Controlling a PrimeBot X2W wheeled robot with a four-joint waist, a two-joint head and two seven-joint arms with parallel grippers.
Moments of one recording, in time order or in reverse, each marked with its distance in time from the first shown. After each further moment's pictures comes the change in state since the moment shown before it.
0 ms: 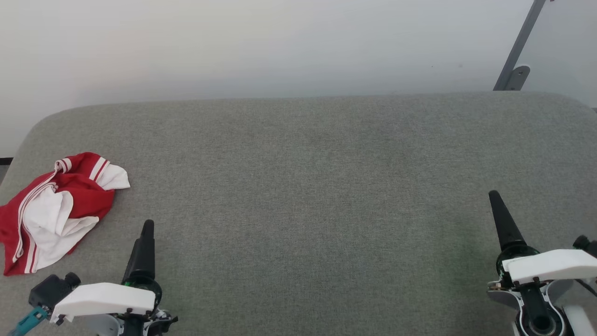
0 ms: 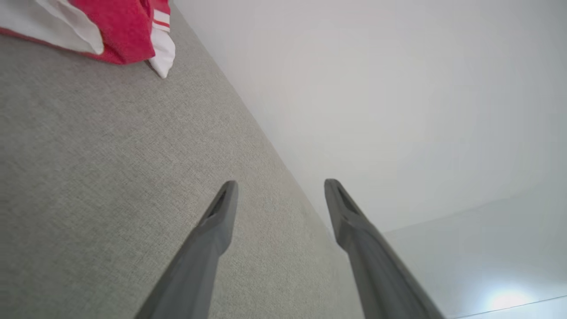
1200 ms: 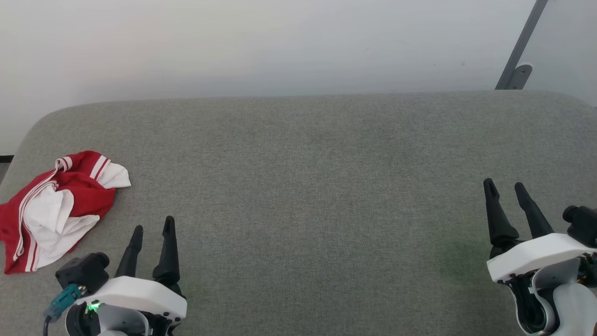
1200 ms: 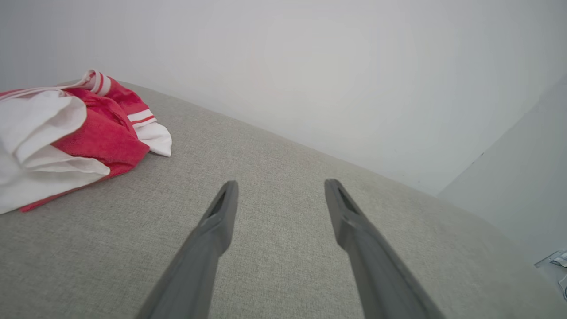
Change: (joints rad) left arm 0.015 0.062 -0.131 -0.065 0.562 0.091 -0.119; right arm -0.051 -0.062 0.034 0.012 -0.678 0.000 -0.116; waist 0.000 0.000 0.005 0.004
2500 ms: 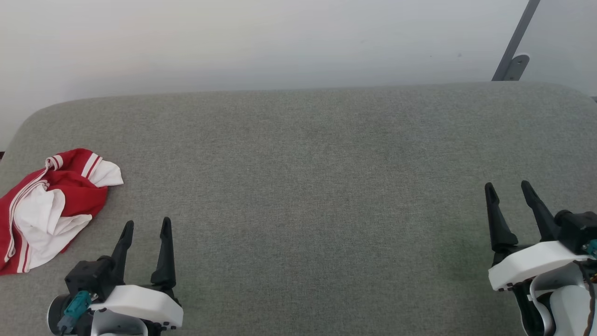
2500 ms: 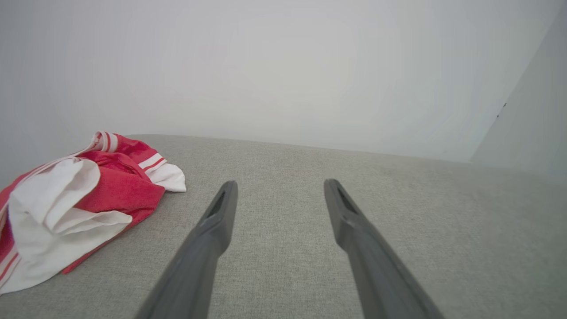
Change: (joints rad) left arm 0.011 -0.009 0.051 0.005 0.286 -0.060 -0.090; right arm 0.006 -0.029 0.010 0.024 -0.225 0.000 -0.091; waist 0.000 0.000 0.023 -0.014
